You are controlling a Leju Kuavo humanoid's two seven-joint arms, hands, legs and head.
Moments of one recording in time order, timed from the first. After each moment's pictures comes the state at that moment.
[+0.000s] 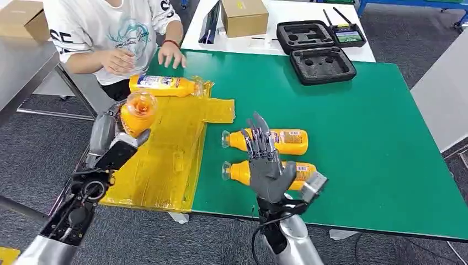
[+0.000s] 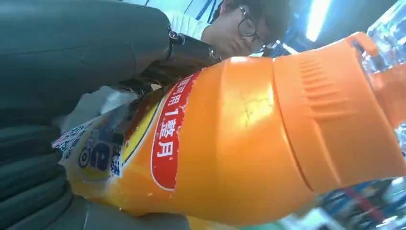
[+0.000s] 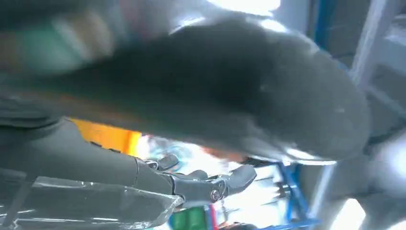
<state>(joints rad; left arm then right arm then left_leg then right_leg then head) -0.36 0.27 -0.25 -1.32 -0.54 0.29 -0.41 -0.15 0.22 0.40 -1.40 -0.08 0.15 -0.70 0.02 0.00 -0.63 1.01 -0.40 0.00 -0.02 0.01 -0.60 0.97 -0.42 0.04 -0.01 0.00</state>
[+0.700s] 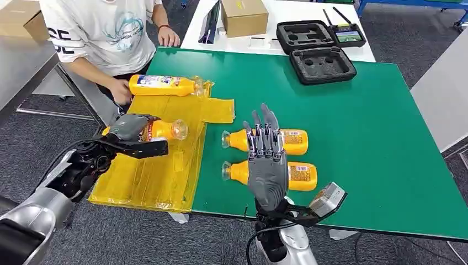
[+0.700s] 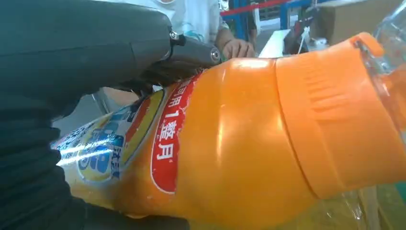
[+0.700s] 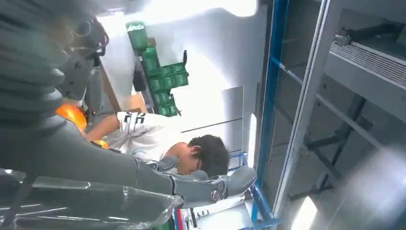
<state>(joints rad) -0.73 0.31 -0.57 -0.83 -0.88 -0.08 -0.31 -0.11 0.26 0.43 -1.55 -0.10 0.13 -0.70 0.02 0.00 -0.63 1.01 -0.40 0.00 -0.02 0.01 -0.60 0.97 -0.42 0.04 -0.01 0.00</state>
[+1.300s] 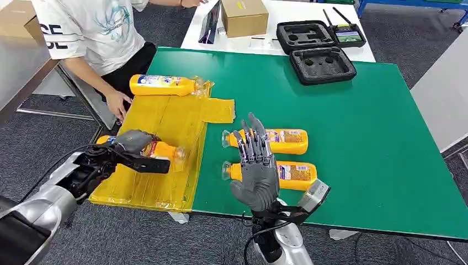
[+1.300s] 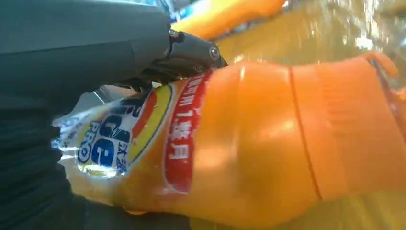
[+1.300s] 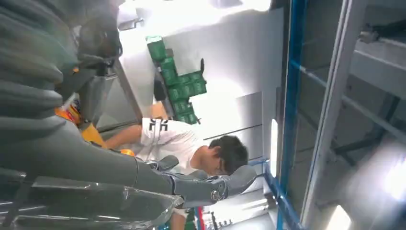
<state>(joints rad) -0.76 0.30 -0.72 -0.65 -0.97 -0.16 -0.34 -0.12 0.26 0.43 -1.43 -0.11 0.17 -0.70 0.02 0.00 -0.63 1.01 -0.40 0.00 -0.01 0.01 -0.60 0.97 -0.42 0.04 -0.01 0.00</state>
